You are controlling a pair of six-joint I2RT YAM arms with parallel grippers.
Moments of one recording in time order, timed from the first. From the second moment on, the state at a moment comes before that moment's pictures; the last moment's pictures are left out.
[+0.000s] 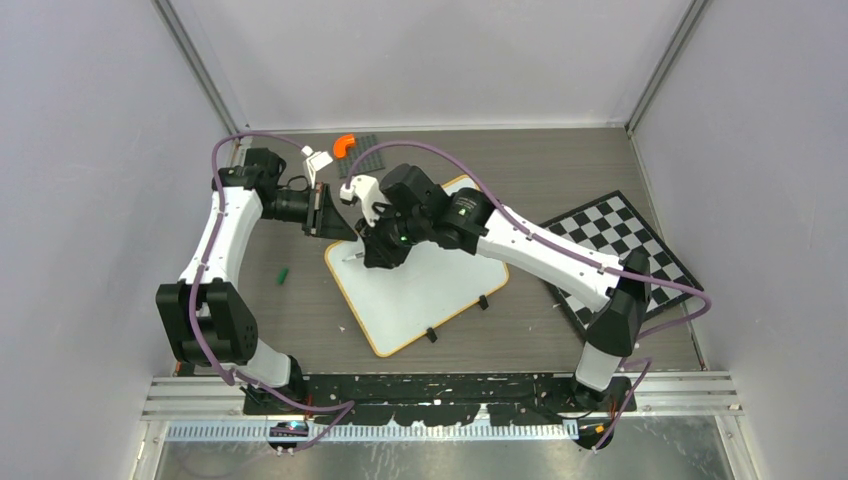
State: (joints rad) left arm 0.03 1.51 1.37 -1.20 1.16 0.37; right arm 1.03 1.74 1.77 -0.71 -0.27 0.04
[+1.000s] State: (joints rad) left arm 0.03 1.51 1.37 -1.20 1.16 0.37; right arm 1.03 1.77 1.79 -0.71 -0.24 0.01
